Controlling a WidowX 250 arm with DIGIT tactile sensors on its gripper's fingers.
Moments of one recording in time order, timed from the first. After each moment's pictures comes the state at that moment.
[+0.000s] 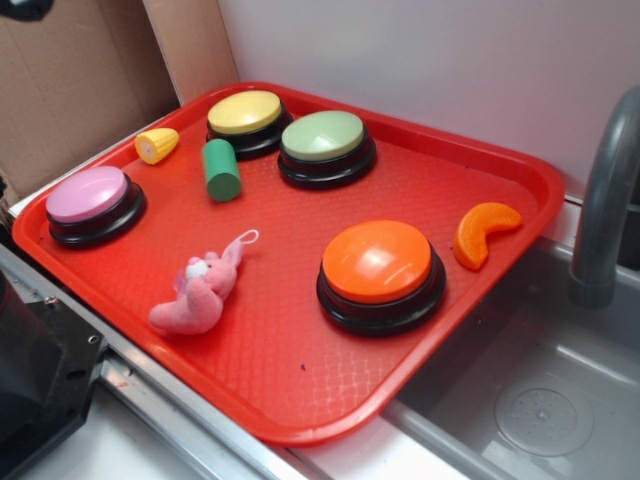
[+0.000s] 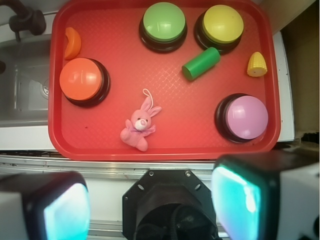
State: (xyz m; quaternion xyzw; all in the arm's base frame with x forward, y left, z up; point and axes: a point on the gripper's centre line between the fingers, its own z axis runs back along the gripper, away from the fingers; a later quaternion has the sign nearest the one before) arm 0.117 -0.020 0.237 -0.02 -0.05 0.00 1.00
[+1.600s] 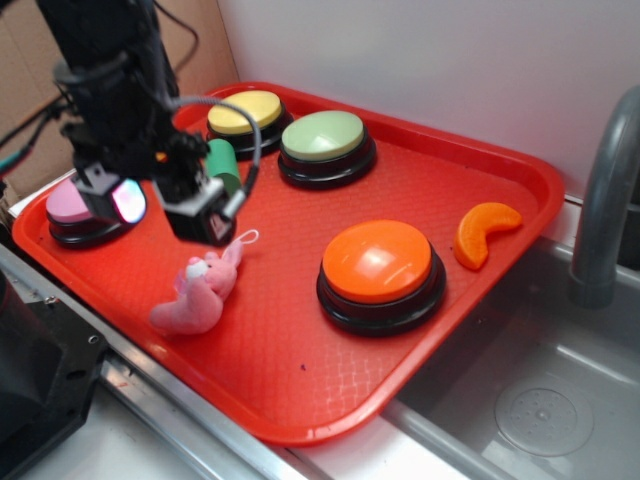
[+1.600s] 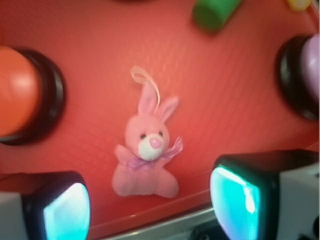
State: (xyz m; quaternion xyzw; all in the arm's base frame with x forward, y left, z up) arm 0.150 -0.040 0.077 -0.02 -0.03 0.16 0.99
